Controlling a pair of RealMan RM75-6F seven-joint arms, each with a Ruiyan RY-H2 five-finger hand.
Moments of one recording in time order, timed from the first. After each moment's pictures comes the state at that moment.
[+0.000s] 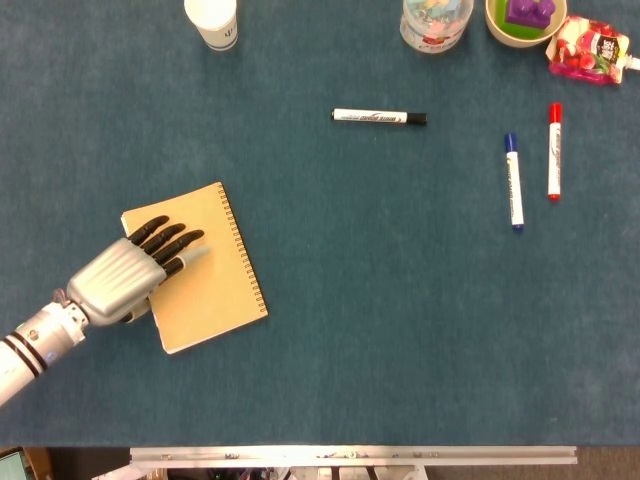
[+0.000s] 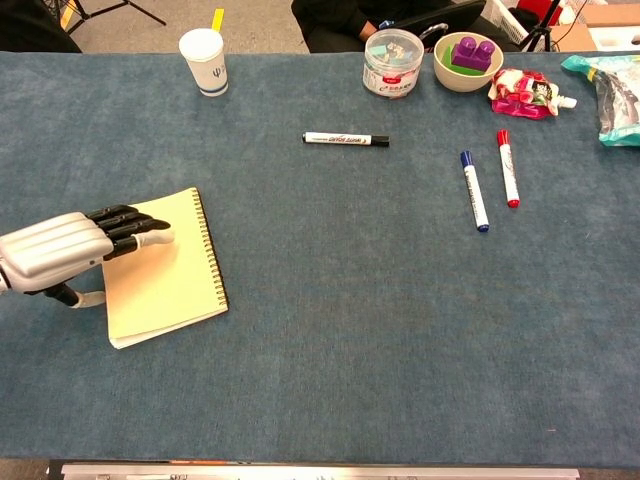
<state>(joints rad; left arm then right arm) -0.51 -1.42 0.25 -1.14 1.83 1.15 -0.15 0.05 -0.98 0.01 -1.75 -1.54 1.45 0.13</state>
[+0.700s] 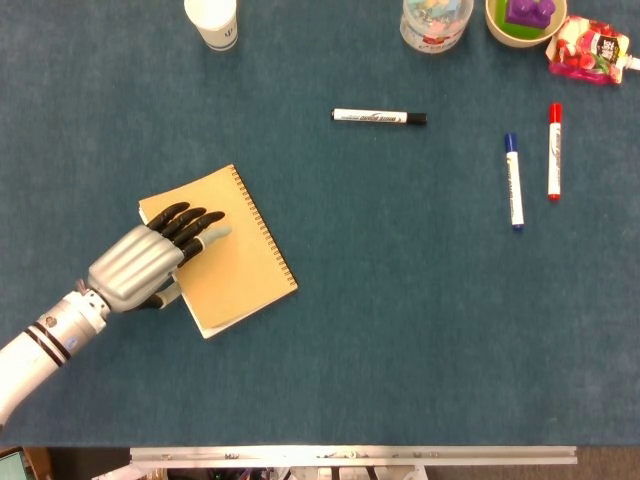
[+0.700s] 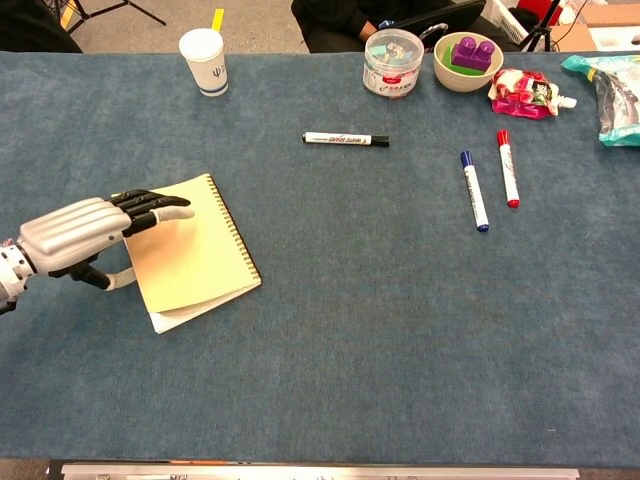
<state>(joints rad) -0.52 -1.45 0.20 -1.18 1.78 1.18 -0.30 0.04 -0.99 0.02 -1.74 -1.54 1.47 0.15</state>
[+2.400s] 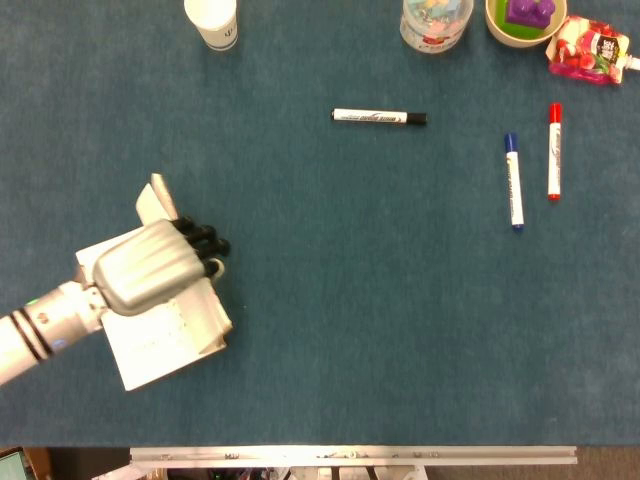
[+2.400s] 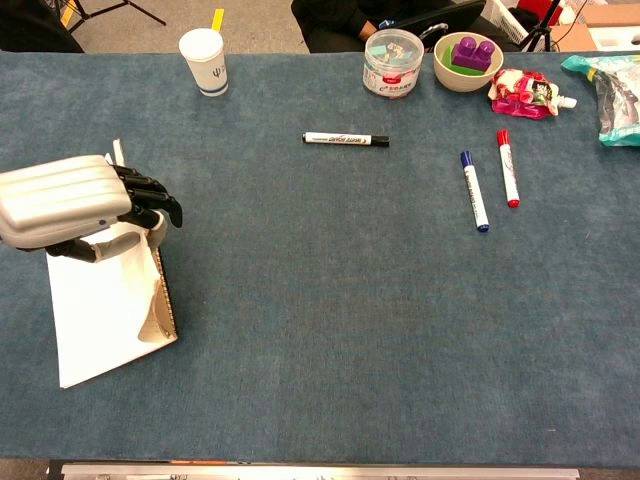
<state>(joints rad) -0.68 -1.16 0.20 -1.54 1.95 1.12 -0.05 0.03 -1.01 0.01 -1.68 -1.55 1.49 0.21</state>
